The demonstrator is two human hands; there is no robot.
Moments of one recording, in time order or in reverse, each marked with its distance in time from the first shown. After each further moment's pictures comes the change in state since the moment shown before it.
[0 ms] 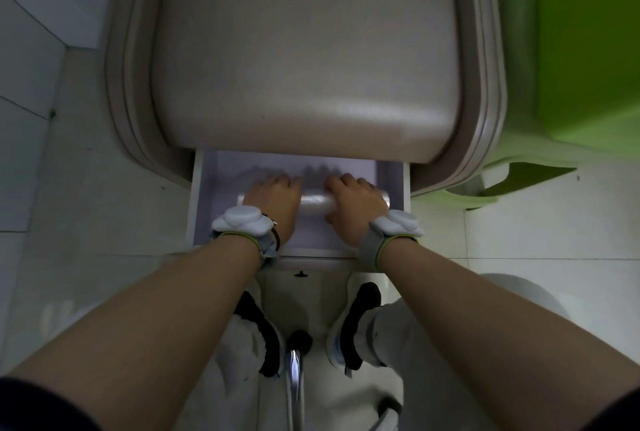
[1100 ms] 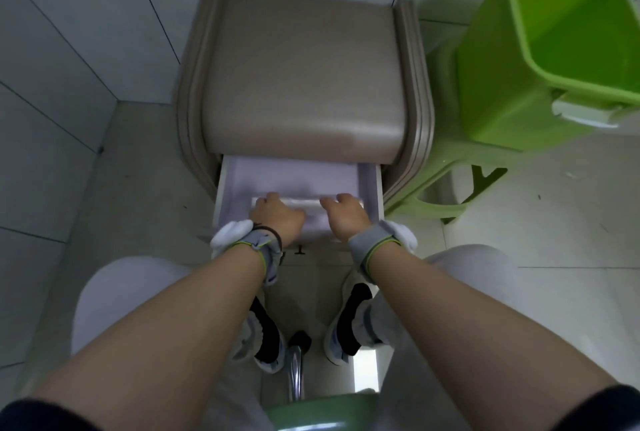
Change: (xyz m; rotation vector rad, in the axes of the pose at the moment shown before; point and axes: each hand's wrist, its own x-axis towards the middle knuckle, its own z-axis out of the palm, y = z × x) left_hand -0.108 0.057 -0.073 -0.689 0.002 -0.607; right_hand -0.109 -0.050 -0.077 0.846 -0.104 0.474
